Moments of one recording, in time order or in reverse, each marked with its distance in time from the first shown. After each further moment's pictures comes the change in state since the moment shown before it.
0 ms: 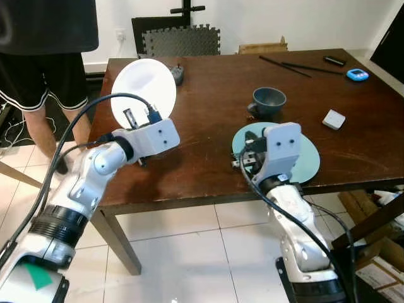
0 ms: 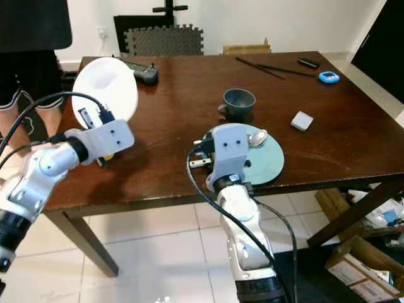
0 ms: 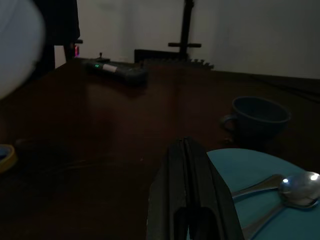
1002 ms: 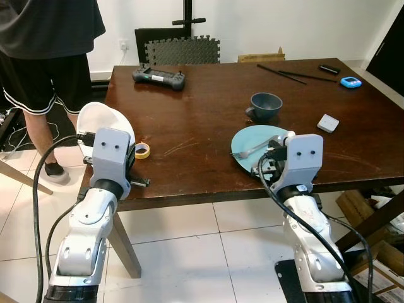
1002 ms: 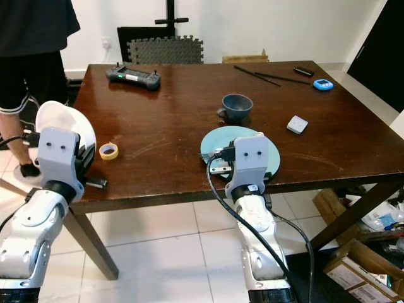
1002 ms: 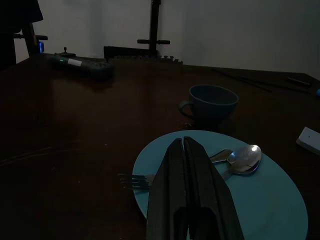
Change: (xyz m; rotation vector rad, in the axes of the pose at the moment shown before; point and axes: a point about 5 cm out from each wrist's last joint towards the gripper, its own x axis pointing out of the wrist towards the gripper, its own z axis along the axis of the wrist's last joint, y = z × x) left arm -0.057 -0.035 -0.011 -0.760 0.122 0.349; right arm -0.015 -0.025 -0.017 -0.031 0.050 -0.122
